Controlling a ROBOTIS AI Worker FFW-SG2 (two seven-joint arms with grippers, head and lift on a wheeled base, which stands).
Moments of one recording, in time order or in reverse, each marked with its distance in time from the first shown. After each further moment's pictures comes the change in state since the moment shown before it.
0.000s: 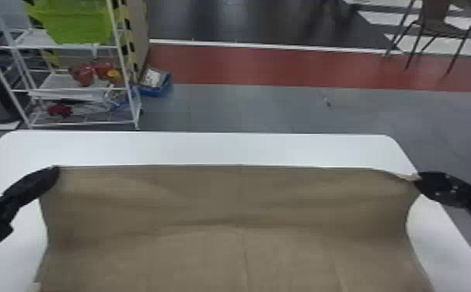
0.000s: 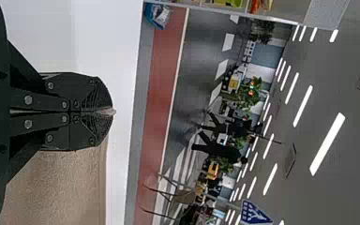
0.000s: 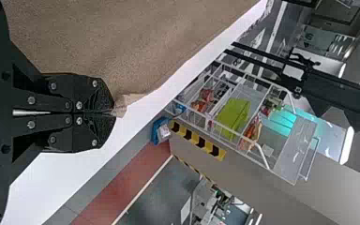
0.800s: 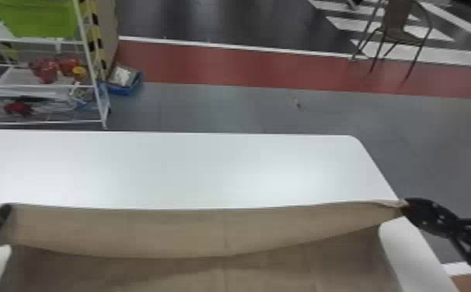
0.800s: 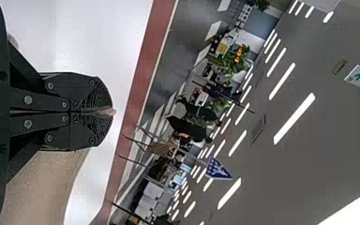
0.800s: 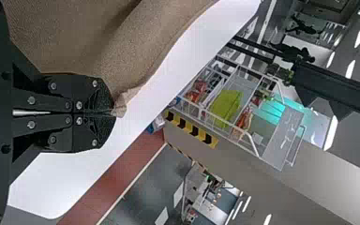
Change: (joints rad) left arm 0.191 -0.062 0.081 -0.038 0.212 -0.064 -0.224; right arm 0.178 -0.003 -0.074 0.003 -0.161 -0.142 0.000
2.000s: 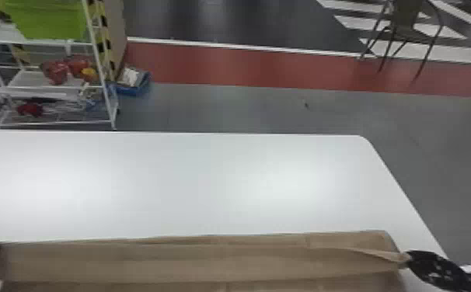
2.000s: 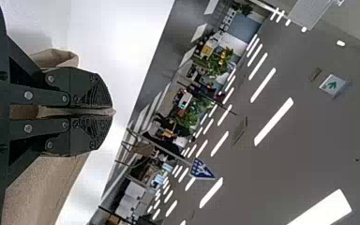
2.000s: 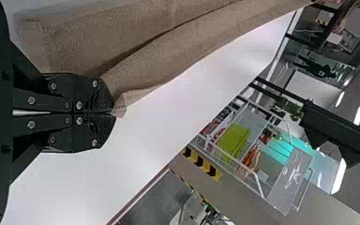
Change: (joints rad) left arm 0.022 -0.006 0.043 0.283 0.051 -0.269 -0.171; right arm 0.126 -0.057 0.074 0.216 -0.036 -0.354 0.000
